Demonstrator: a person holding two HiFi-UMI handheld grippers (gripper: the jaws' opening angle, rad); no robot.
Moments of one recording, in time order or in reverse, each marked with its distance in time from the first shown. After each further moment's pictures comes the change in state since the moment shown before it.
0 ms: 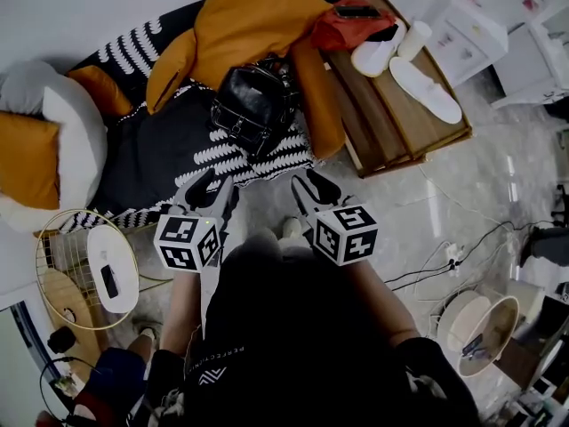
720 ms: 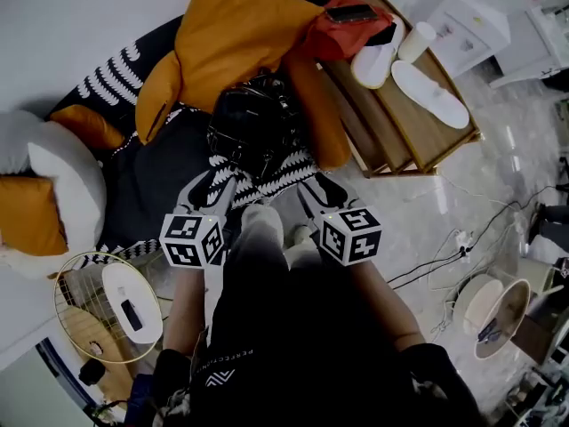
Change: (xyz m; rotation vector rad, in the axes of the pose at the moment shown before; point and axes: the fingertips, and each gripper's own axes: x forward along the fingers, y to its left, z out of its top) left arm 0.092 0.059 0.027 0.016 0.082 -0.073; right arm 0.066 -0.052 0.024 0.101 0.017 -0.103
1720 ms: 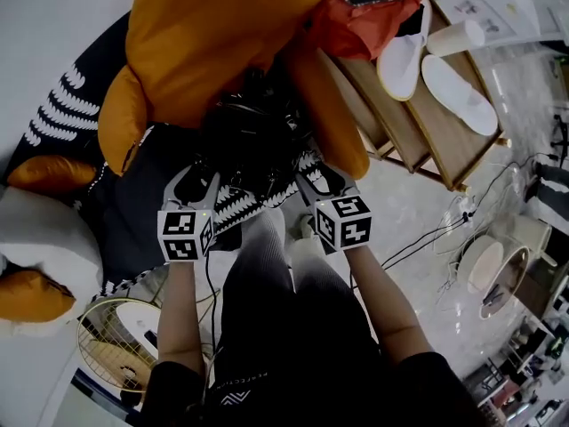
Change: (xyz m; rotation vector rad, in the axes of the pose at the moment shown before) left arm 0.162 0.140 -0.039 0.123 0.227 -0.038; right arm 0.170 -0.087 -0.025 0.068 0.185 -0.185
